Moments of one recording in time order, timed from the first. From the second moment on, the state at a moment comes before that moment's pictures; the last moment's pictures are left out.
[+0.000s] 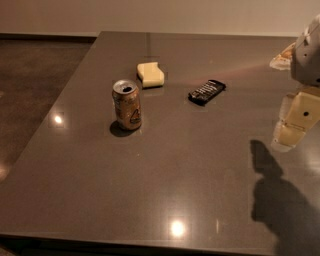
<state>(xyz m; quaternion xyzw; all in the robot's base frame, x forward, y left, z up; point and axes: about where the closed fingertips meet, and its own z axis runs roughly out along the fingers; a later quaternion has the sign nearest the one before) 0.438 -0.216 0.977 -0.60 0.78 -0.04 0.16</state>
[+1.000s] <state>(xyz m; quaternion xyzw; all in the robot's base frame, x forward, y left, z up) 0.488 -0.157 0.987 -0.59 0.78 -0.01 0.22</state>
